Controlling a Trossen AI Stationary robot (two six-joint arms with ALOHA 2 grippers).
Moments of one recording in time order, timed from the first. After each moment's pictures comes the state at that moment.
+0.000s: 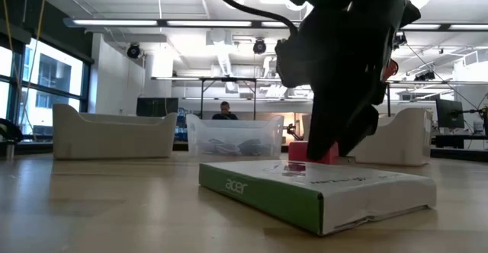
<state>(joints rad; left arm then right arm) -0.54 1.48 1.58 -1.57 -1.25 -0.43 0.28 1.86 1.04 -0.22 -0.06 0.79</state>
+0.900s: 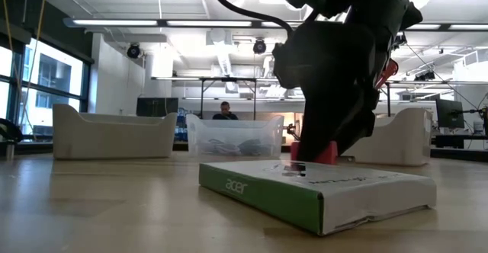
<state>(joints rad) -0.54 1.48 1.58 -1.57 -1.25 -0.43 0.28 1.88 1.04 -0.22 0.01 0.81</state>
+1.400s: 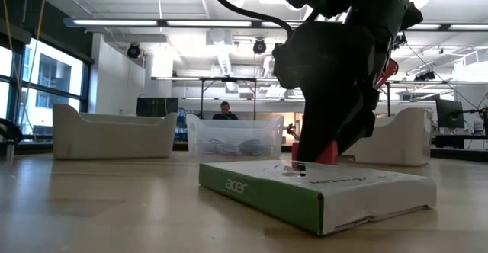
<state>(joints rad) -0.54 1.48 1.58 -1.57 -1.25 -0.43 0.28 1.88 1.04 -0.22 0.02 0.81</state>
